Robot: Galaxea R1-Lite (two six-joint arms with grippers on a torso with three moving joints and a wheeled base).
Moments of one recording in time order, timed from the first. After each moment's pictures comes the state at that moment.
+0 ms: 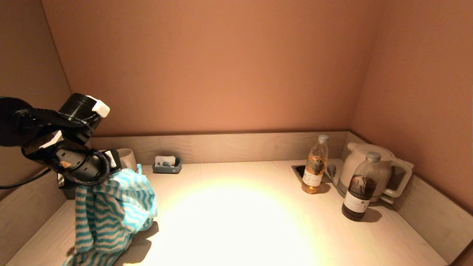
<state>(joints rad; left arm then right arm) -0.26 1.80 -1.38 0.56 0.28 -0.68 0.01 0.00 0.00 0.00 0.01 -0.01</state>
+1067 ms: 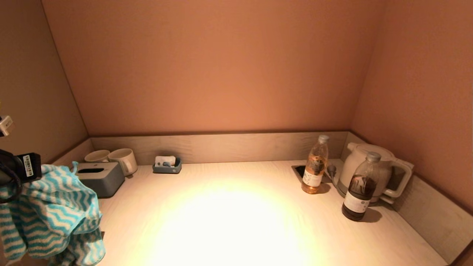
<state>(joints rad) 0.13 1.54 -1.08 0.30 0.18 -0.21 0.01 0.00 0.00 0.00 0.01 -0.01</state>
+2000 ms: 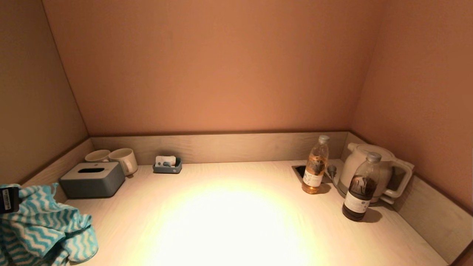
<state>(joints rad) 0.45 1.62 -0.73 -0.20 -0.08 0.10 0.01 0.00 0.00 0.00 0.01 -0.01</state>
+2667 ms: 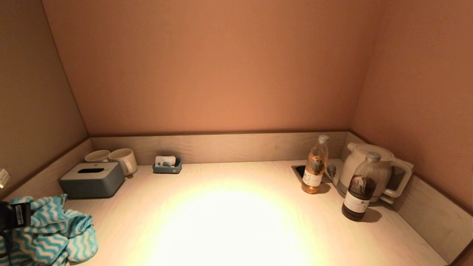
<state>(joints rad) 0.47 1.73 -0.56 -0.49 -0.14 0.13 0.01 0.00 0.00 0.00 0.01 -0.01</state>
